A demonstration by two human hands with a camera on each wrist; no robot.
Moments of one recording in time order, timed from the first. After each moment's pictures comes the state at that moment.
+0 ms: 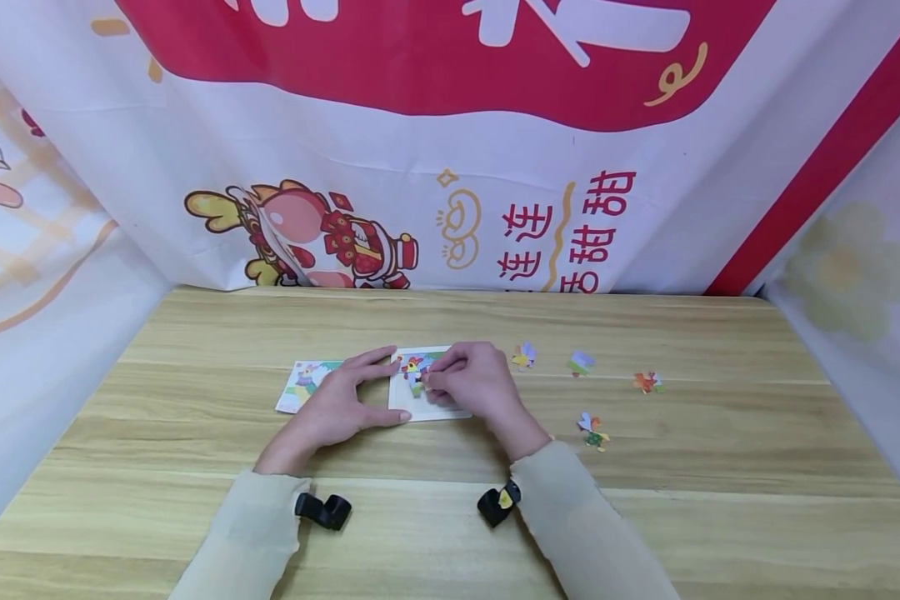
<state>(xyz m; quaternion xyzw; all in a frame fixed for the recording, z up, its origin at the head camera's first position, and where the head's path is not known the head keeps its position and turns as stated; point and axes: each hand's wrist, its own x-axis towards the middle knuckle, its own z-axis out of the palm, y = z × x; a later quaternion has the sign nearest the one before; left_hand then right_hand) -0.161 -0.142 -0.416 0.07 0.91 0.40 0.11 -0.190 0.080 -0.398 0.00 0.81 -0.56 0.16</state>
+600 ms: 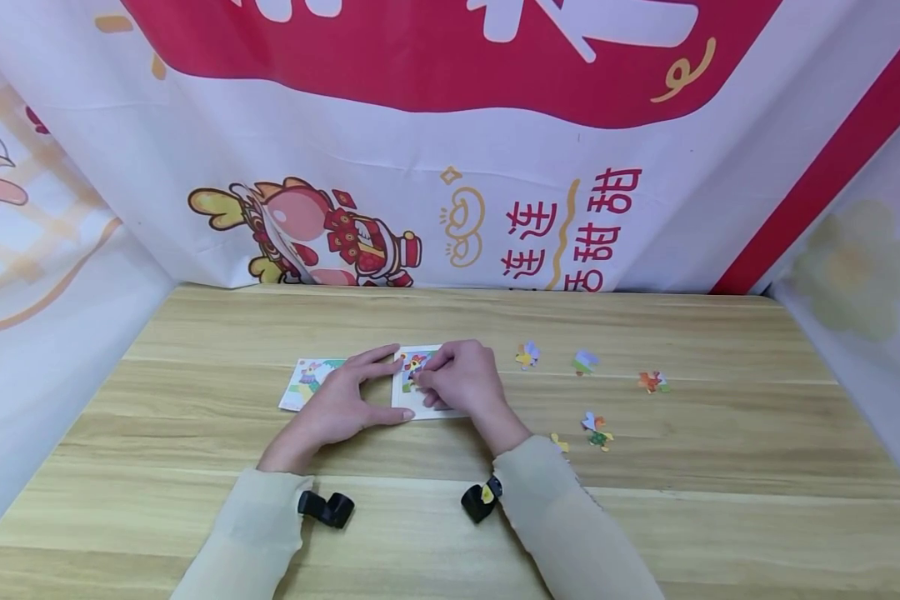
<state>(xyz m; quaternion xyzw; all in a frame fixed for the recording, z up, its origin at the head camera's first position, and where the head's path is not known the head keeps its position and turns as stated) -0.161 -0.143 -0.418 0.07 0.91 0.41 0.09 -0.192 0.058 -0.400 0.02 0.83 -0.53 0.16</state>
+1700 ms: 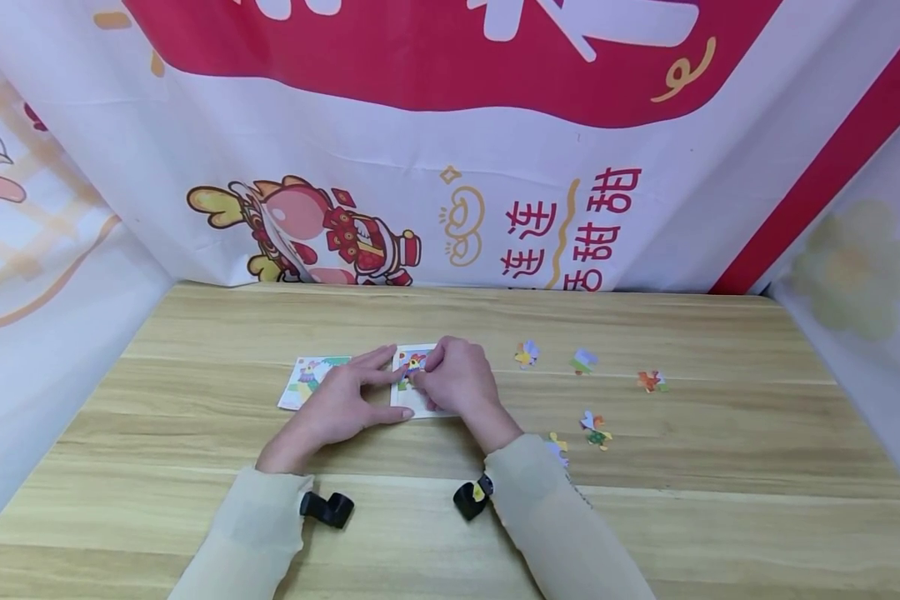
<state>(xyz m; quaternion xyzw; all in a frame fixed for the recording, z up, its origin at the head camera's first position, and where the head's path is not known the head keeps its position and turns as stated) -0.158 -0.139 -0.408 0.08 0.91 0.38 0.11 -0.194 0.051 -0.398 -0.01 0.90 -0.42 0.15</state>
